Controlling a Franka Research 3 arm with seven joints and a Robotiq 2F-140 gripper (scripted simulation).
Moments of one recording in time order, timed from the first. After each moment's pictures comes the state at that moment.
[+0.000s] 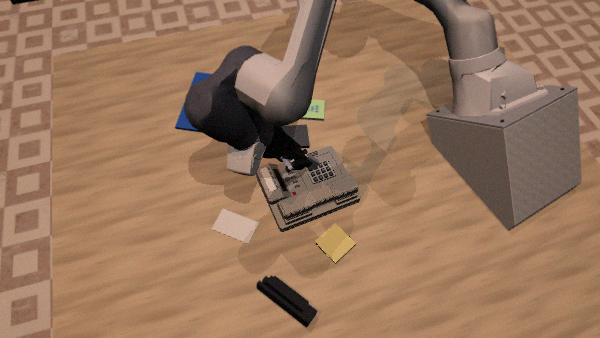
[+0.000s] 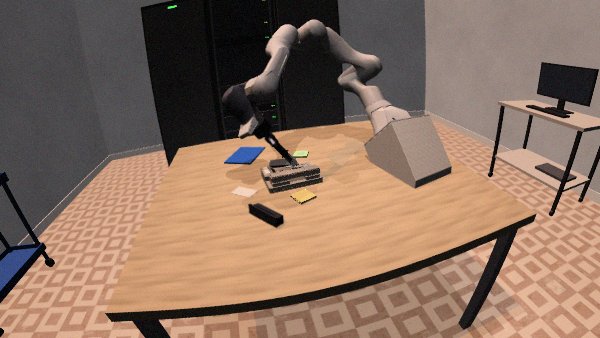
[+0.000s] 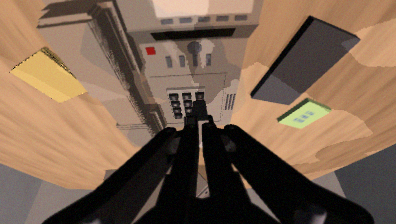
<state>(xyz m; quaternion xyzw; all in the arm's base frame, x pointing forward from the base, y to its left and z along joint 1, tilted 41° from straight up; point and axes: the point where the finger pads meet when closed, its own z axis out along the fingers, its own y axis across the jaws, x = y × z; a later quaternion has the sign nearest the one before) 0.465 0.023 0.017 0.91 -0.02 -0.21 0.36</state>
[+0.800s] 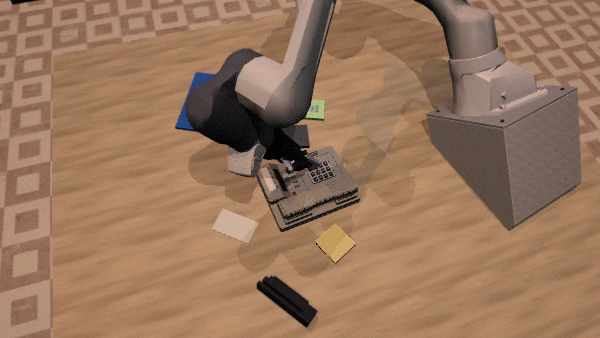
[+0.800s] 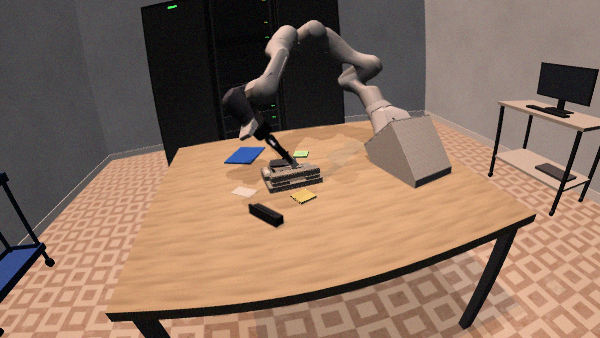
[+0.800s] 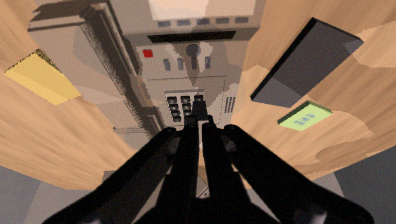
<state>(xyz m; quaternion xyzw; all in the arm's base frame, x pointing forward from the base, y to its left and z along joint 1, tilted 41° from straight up) 0.465 0.017 0.012 0.91 -0.01 -0.21 0.36</state>
